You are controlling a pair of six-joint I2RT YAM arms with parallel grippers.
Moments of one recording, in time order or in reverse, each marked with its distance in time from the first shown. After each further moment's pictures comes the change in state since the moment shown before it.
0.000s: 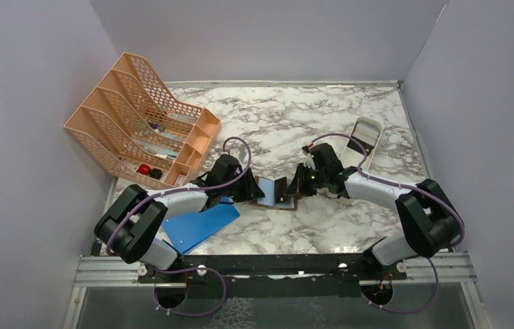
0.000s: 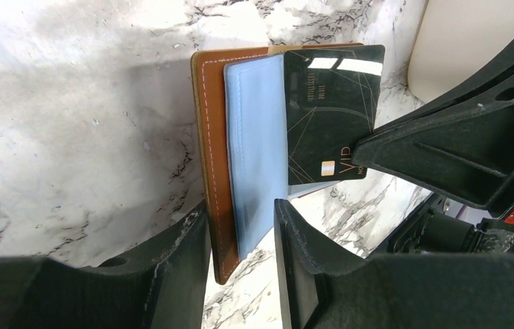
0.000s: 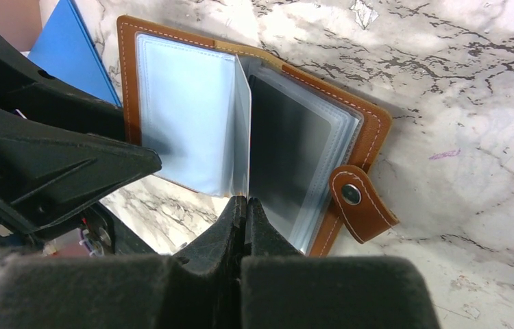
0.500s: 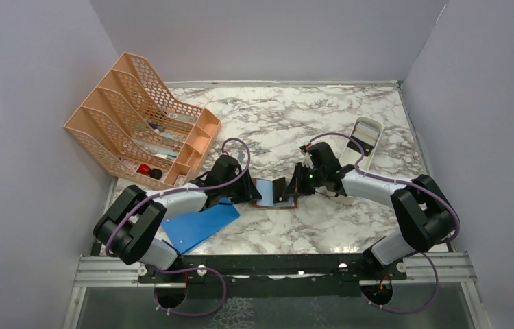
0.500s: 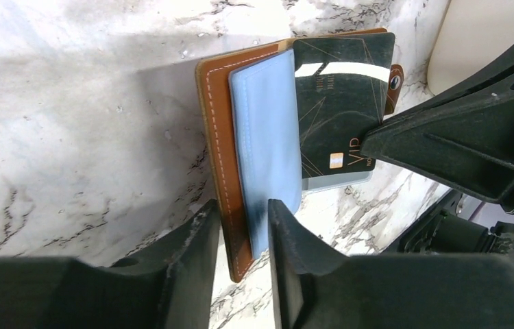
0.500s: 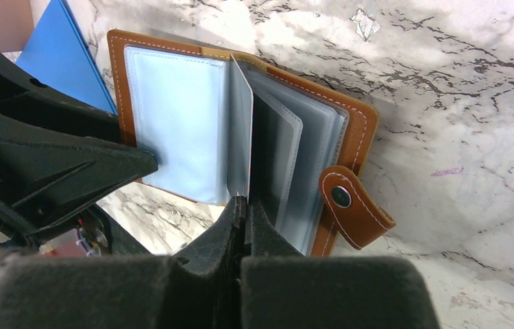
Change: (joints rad) left arm 0.006 -0.003 0.006 -0.045 -0.010 0.017; right arm 0.000 0.047 0.025 0.000 0.002 -0.013
